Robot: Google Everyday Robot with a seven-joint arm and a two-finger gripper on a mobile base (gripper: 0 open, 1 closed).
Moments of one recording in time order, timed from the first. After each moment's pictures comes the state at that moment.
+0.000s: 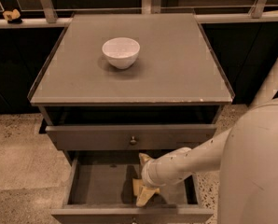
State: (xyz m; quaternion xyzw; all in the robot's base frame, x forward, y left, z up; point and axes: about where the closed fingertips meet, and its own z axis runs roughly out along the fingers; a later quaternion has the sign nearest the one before) arm 0.480 -0.021 0.464 -0.67 0.70 0.06 0.25
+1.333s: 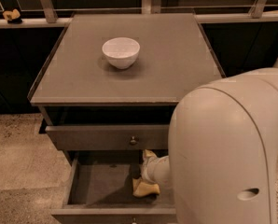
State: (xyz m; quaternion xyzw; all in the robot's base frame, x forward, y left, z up) arm 0.522 -0.025 0.454 -0.60 0.74 0.01 0.31
